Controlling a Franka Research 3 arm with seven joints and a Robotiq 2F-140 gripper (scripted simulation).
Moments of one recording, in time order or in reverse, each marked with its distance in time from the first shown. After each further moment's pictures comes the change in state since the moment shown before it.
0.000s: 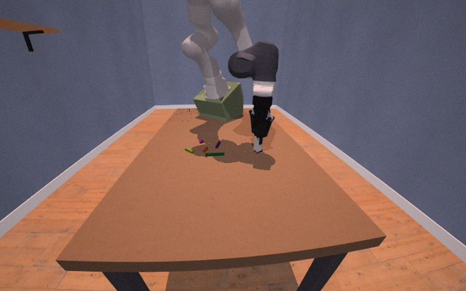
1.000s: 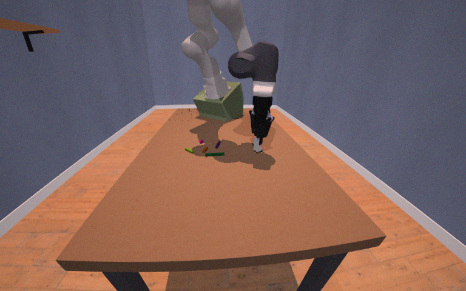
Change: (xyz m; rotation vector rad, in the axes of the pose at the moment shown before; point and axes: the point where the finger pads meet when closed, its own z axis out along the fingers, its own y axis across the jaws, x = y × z) arm 0.000 0.000 0.001 0.000 0.000 0.001
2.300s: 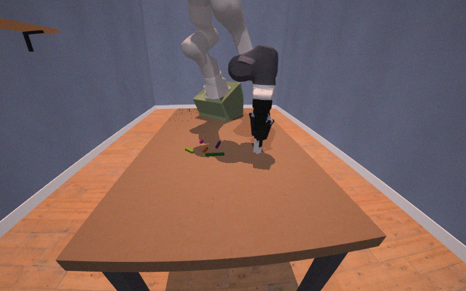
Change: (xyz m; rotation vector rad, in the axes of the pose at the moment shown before) arm -0.001 0.000 0.011 0.001 0.000 -0.002
